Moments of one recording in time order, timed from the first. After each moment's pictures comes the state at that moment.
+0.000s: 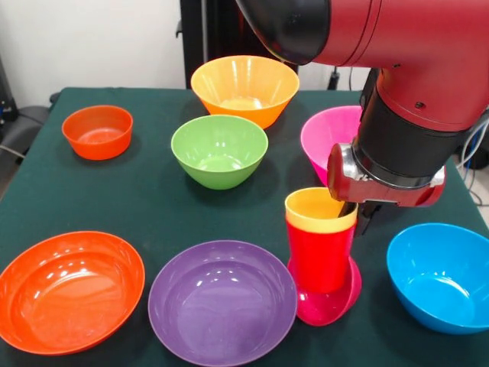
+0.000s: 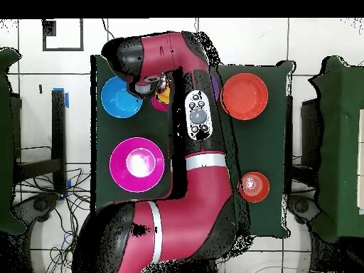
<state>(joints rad) -0.16 -0.28 0.38 0.70 -0.50 1.35 1.87</state>
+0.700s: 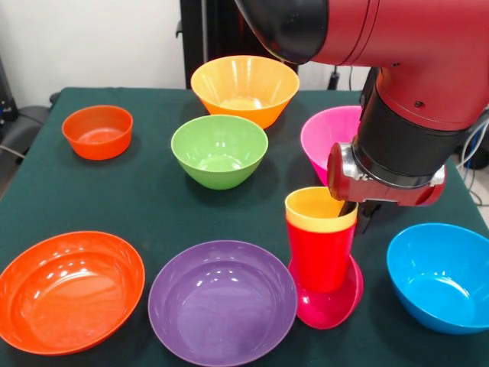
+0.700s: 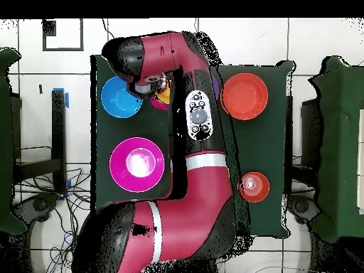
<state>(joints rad) -0.16 -0.28 0.37 0.70 -0.49 1.35 1.87</state>
